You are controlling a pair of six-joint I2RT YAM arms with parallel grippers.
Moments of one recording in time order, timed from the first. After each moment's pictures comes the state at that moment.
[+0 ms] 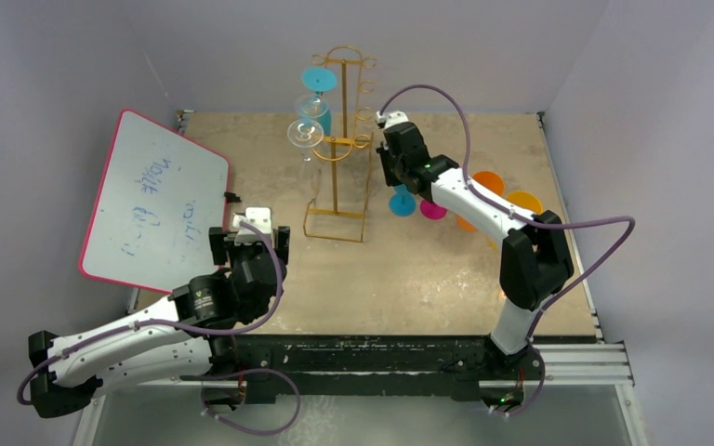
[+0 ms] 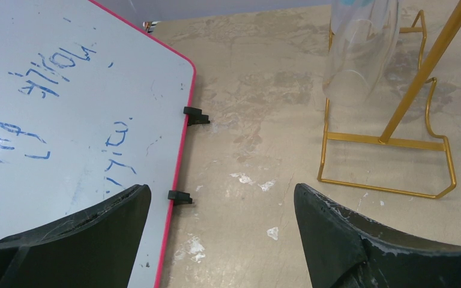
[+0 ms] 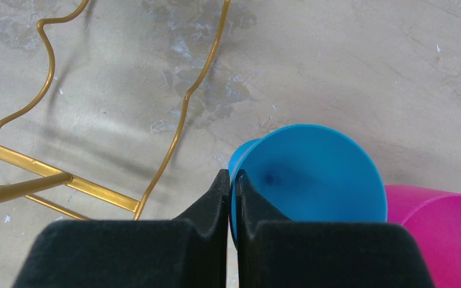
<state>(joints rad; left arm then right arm) -1.14 0.71 0.72 -0.54 -1.27 -0.34 0.57 1.77 1.45 -0.37 0.27 0.13</state>
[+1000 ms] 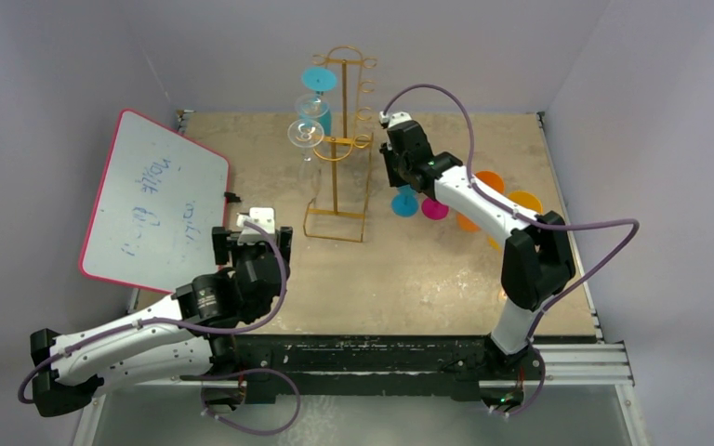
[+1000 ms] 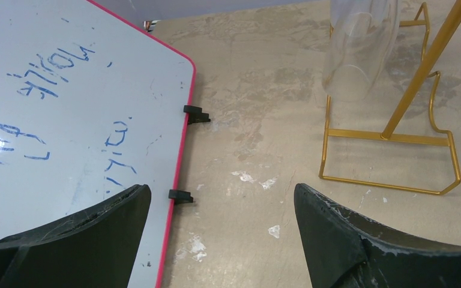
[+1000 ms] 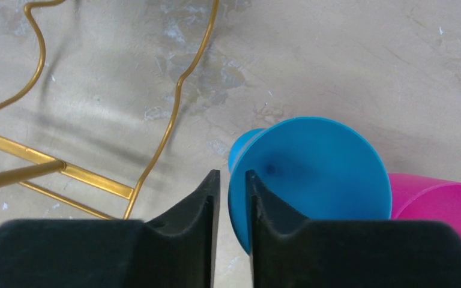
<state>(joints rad) -1.14 0.73 0.72 -0.54 -1.27 -0.34 0.55 1.76 1.46 -0.43 0.26 0.14</state>
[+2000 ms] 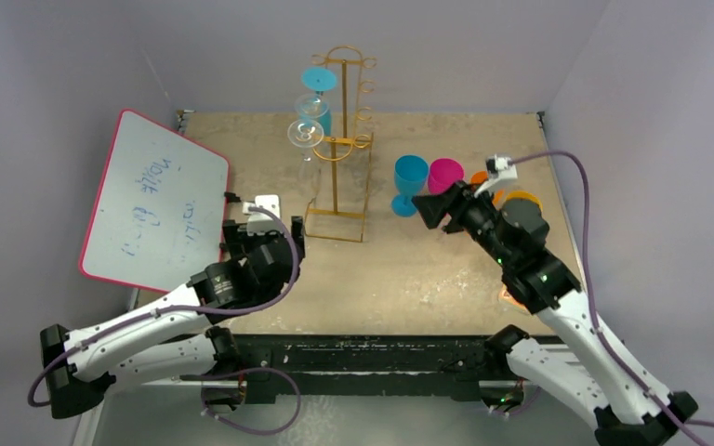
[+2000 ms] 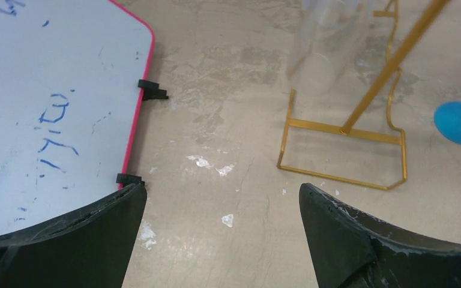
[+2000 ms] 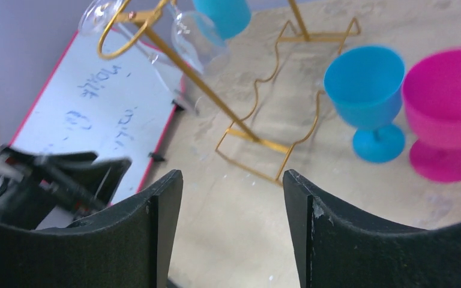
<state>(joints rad) -1.08 0.86 0.78 -0.54 -1.13 -0.50 0.55 0.81 0.91 -0.23 0.03 0.51</state>
